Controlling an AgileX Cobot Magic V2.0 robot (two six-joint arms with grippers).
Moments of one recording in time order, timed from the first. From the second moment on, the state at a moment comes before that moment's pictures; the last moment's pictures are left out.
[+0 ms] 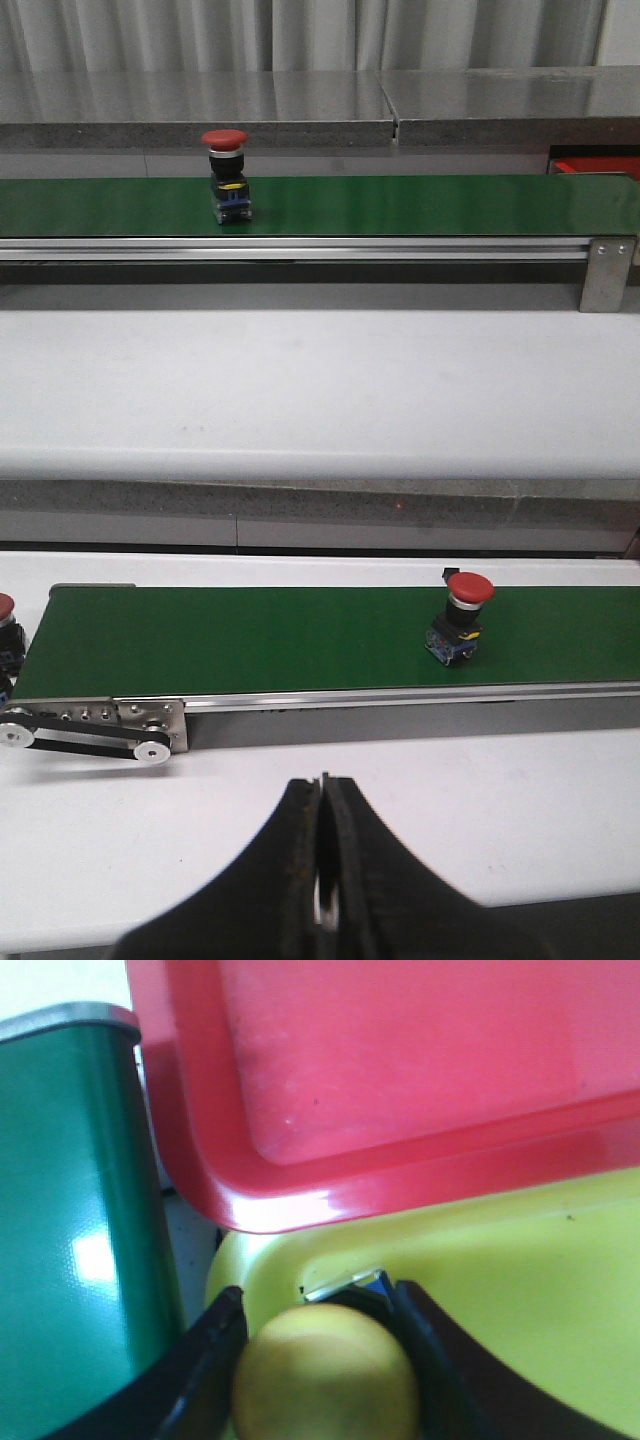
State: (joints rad) left arm -0.14 0.28 -0.60 -0.13 0.84 -0.04; right arm -0.34 1.86 -1.27 0.36 0.59 -0.22
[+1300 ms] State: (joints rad) left arm -0.14 0.28 -0.60 -0.13 0.84 -0.04; right arm -0.21 1.51 -1.14 0.30 0.52 -0.27
